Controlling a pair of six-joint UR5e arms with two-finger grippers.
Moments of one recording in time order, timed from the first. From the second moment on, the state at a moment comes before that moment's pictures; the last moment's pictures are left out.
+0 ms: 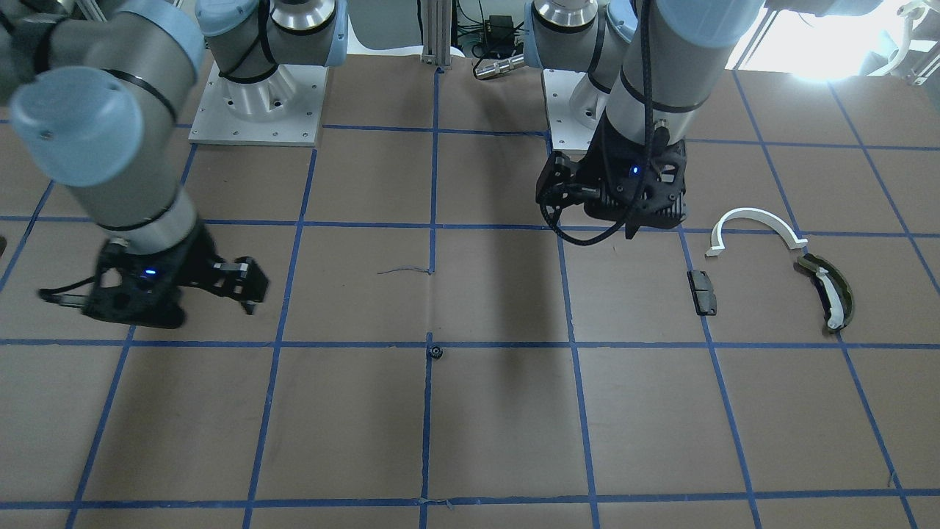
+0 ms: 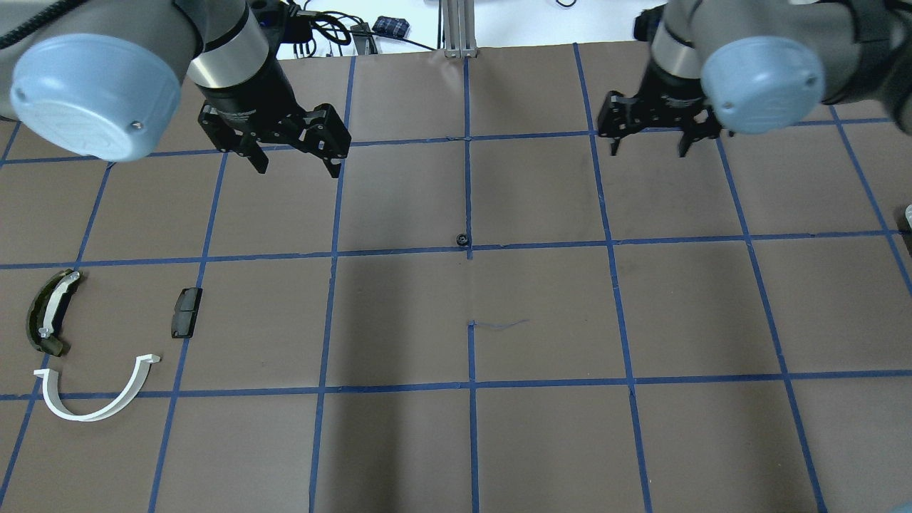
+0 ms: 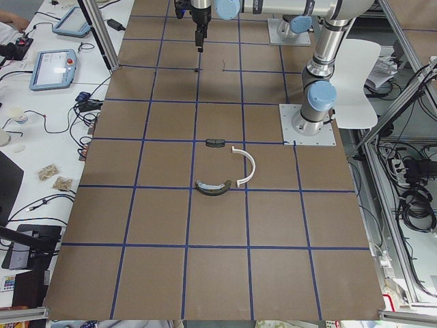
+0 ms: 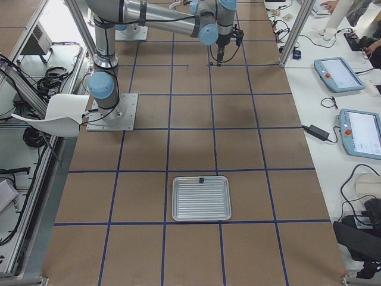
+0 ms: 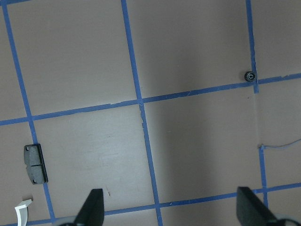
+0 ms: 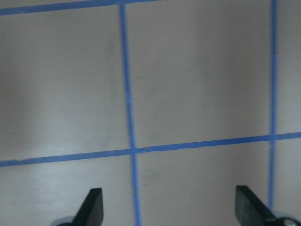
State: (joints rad) left arm -1.66 -1.69 -1.55 -1.46 1.50 0.05; right arm 1.46 -1.36 1.58 -1.82 -1.61 -0.06
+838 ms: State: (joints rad) left arm -1.84 -1.94 -1.64 -1.08 1.44 -0.24; right arm 0.80 -1.22 1.60 -1.91 -1.58 -1.36
